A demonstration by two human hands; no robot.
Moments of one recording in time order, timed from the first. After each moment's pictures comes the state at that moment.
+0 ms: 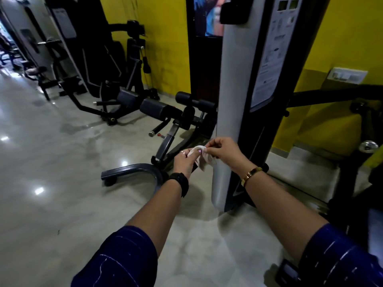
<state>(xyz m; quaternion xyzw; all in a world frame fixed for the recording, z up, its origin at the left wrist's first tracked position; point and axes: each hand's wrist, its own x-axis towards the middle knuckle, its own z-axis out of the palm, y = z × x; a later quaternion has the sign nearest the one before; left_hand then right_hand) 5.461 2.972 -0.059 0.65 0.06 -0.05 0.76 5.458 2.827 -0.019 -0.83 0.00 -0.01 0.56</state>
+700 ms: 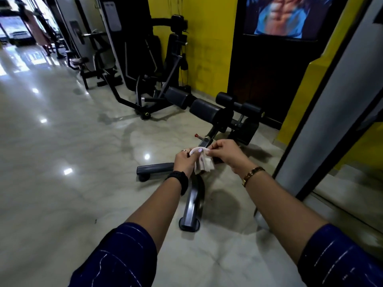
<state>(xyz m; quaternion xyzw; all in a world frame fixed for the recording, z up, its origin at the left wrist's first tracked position) 5.557 3.230 -0.066 0.71 0.07 0.03 0.70 5.563 3.083 -0.022 -0.78 -0.03 0.08 0.62</state>
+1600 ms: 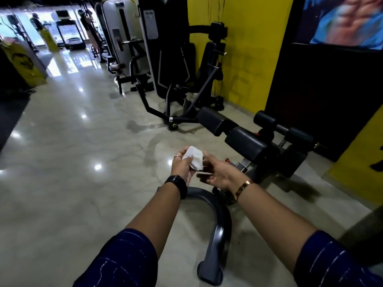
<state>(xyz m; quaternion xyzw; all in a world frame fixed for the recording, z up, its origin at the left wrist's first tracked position) 5.807 3.357 -0.059 0.49 0.22 0.08 0.84 5.823 3.232 -0.048 -0.58 0.07 0.34 0.73</state>
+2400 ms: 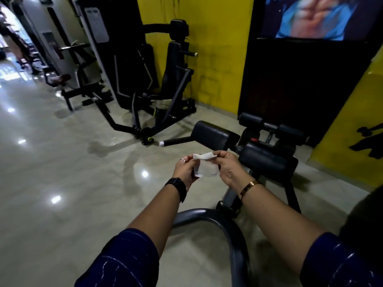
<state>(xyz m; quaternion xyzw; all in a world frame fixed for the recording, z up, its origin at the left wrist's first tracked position) 6.022 3.505 -0.071 0.59 0.12 -0.12 0.79 6.015 3.372 -0.052 -0.58 0.13 0.05 0.80</state>
